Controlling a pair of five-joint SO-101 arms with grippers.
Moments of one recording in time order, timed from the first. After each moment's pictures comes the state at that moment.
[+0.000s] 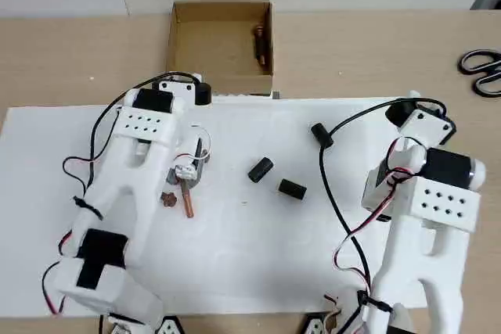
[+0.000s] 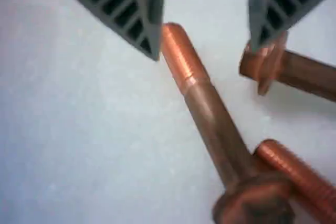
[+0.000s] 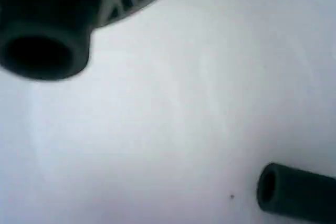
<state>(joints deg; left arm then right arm) 6.9 6.8 7.6 94.4 9.1 13.4 -32.3 27.5 95.5 -2.0</state>
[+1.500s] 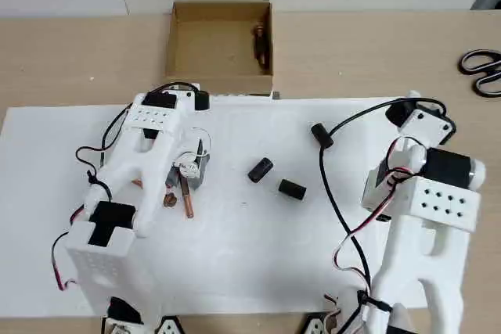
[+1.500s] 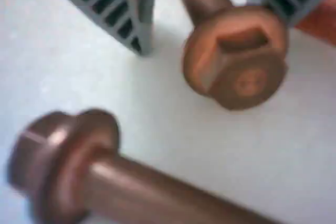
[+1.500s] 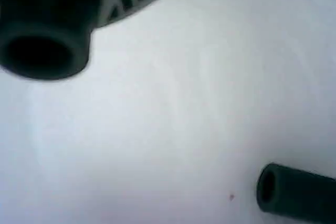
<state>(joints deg) 4.4 21.1 5.8 85.1 9.3 13.4 -32.3 27.5 95.5 -2.0</state>
